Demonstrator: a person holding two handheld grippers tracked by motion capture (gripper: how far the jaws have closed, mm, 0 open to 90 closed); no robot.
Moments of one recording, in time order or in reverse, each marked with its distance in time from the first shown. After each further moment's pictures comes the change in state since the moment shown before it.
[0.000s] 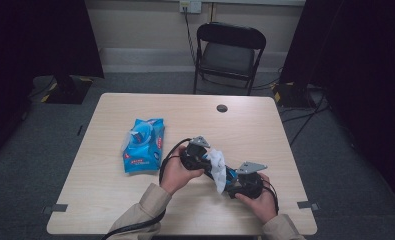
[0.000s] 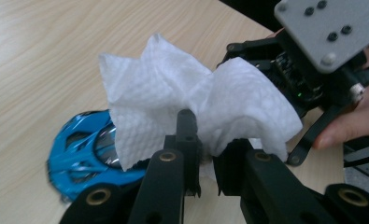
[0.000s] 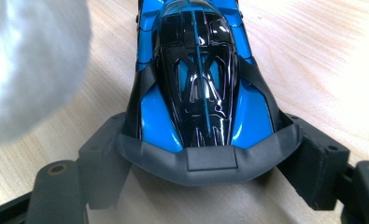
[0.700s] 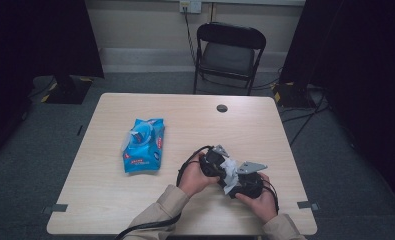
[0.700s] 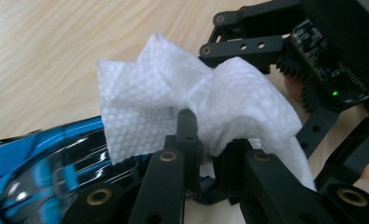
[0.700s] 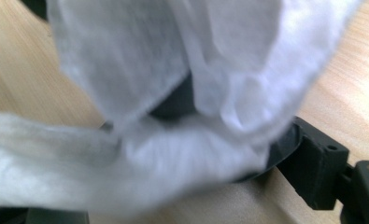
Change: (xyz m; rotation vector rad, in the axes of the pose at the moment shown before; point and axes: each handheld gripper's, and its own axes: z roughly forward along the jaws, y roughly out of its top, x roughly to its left) left arm -0.010 0.000 0.050 0.115 0.009 0.063; right arm -0.001 0.000 0.000 -0.001 0.007 -0.007
